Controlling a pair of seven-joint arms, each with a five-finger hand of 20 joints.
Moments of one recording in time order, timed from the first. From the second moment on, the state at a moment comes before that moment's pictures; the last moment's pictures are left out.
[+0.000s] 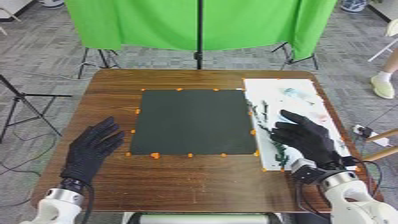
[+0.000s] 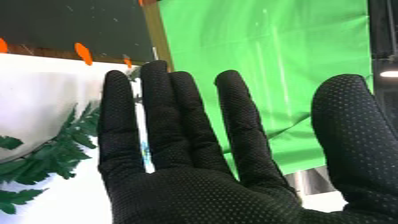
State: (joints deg) left arm 126.3 -65.3 -100.0 -115.7 39.1 -5.7 5.6; right arm -120.2 -66.1 98.6 -116.4 -52.0 -4.7 2.3
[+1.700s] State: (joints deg) left arm 128.8 -62.5 -102.0 -117.2 39.5 -4.8 9.0; right arm -120.2 -37.7 99.5 -124.6 -111.0 -19.4 26.3
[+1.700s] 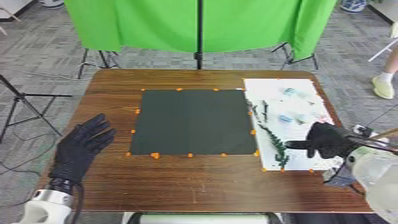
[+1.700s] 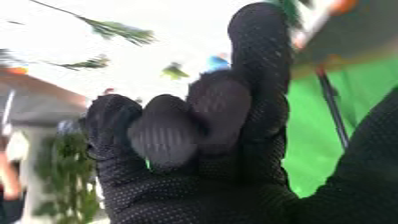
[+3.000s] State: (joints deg) left arm 127.5 -61.9 -100.8 -116.7 39.3 -4.9 8.1; right arm -94.7 -29.8 72.7 -113.8 -111.7 -27.9 28.7
